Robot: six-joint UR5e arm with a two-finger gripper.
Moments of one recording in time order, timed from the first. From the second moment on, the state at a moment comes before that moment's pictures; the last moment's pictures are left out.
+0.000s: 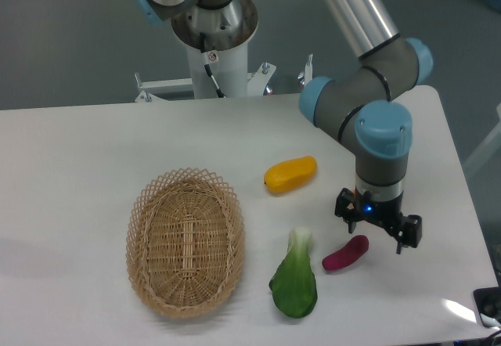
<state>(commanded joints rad) 2.62 -2.04 -1.46 -0.80 1.55 1.21</state>
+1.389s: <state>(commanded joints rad) 3.00 -1.84 -1.47 -1.15 1.43 1.97</state>
